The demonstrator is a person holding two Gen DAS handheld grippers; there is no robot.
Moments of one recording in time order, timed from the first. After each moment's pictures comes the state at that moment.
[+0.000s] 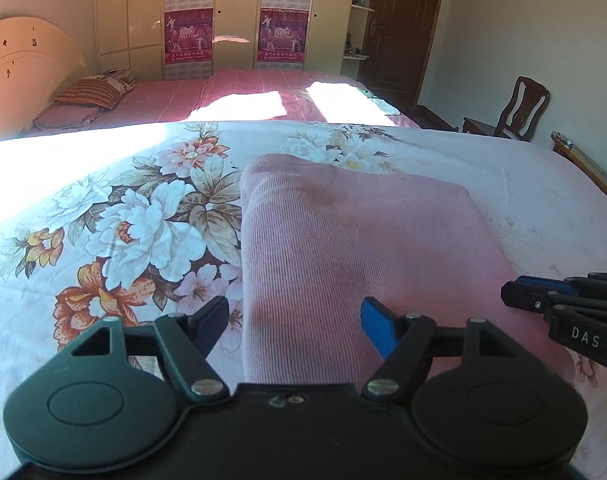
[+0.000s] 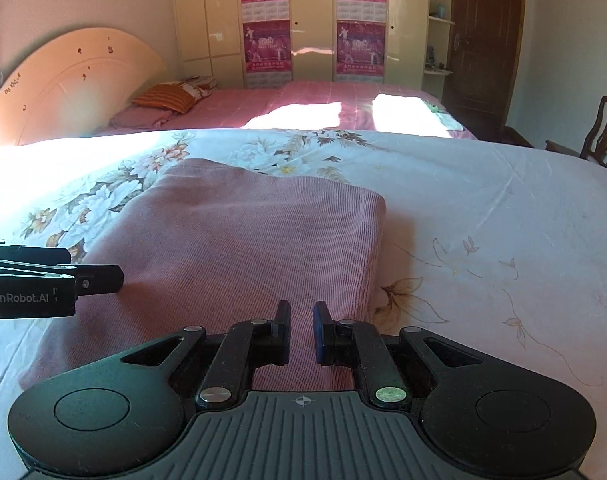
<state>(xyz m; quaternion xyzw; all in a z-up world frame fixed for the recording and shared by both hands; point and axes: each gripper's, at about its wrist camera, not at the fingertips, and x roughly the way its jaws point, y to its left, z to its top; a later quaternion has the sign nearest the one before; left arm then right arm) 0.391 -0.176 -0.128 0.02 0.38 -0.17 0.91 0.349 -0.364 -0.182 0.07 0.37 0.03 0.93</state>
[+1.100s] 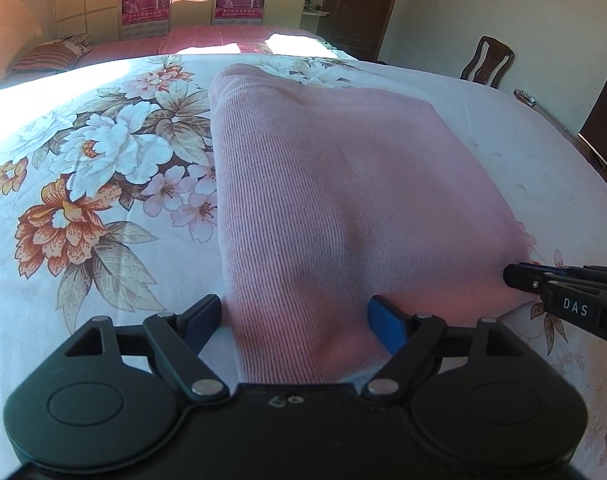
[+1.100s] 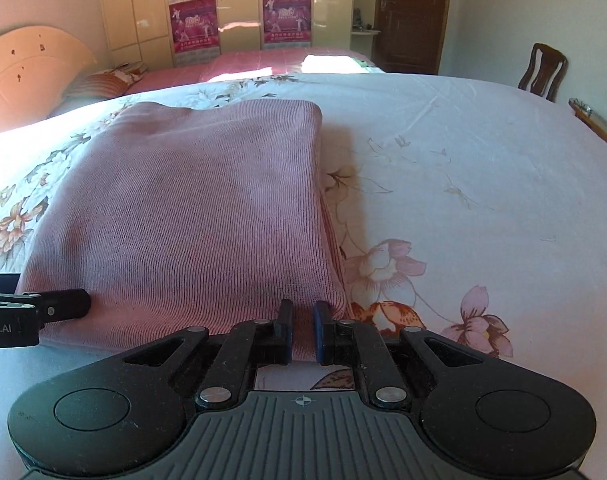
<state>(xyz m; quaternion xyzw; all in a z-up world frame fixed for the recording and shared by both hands) 0.368 -0.163 -0.170 0.03 0.44 -0.24 0.87 0.303 -0.351 -0.210 0.11 0.42 -0.08 0.90</state>
